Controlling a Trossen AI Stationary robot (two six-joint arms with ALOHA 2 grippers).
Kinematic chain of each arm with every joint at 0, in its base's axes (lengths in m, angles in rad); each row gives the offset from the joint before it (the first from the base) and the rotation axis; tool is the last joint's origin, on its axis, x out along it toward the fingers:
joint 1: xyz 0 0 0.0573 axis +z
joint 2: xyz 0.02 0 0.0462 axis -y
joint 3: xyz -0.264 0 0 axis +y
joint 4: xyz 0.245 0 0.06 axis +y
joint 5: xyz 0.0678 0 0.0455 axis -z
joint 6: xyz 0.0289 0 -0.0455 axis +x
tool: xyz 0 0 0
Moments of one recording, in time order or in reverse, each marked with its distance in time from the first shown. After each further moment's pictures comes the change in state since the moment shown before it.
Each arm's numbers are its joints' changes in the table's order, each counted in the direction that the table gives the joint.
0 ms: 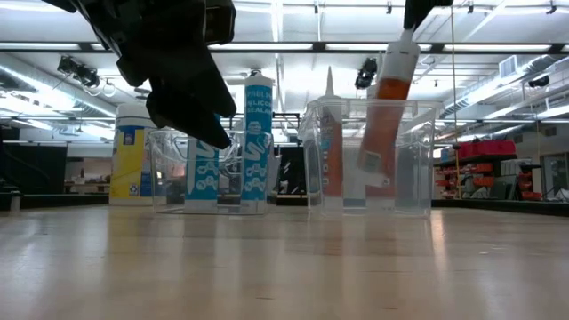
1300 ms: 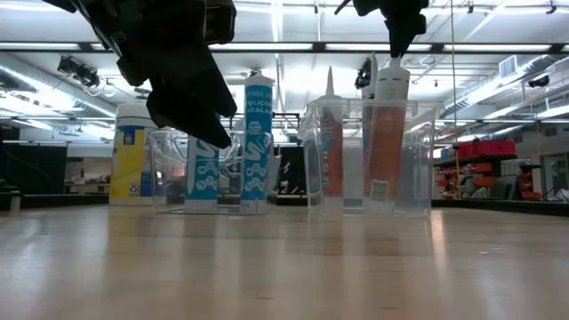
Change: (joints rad) left arm 0.000 0.000 0.000 -0.003 0.000 0.001; right arm -0.130 -0.140 -0.003 -0.001 -0.148 -0.212
